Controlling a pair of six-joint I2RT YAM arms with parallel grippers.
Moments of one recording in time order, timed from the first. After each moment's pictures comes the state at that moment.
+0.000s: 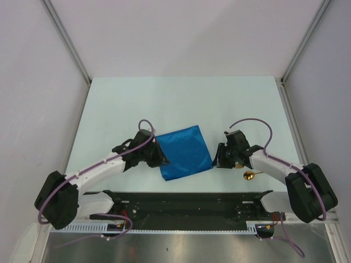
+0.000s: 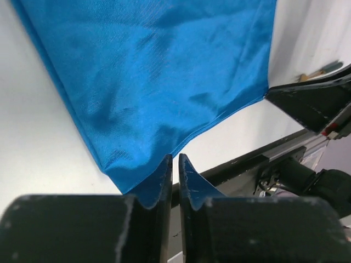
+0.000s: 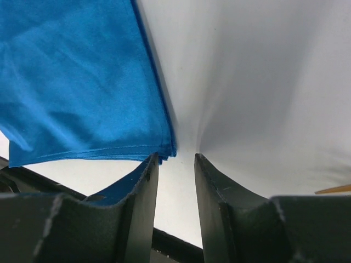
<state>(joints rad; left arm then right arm) -0.65 1.15 0.64 -0.36 0.17 -0.96 0.47 1.28 0.55 -0.28 -0.22 0.63</state>
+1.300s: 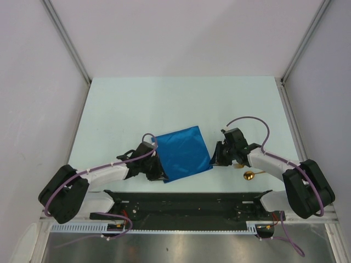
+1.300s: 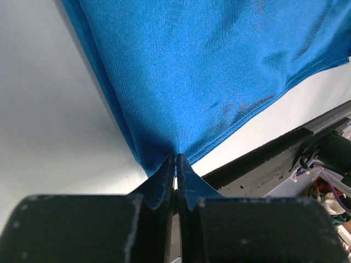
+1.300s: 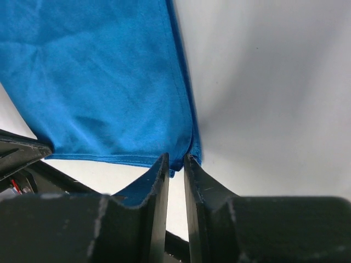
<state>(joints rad) -0.67 1.25 0.44 -0.19 0.30 -0.94 0.48 1.33 0.58 -0.22 -0.28 0.63</state>
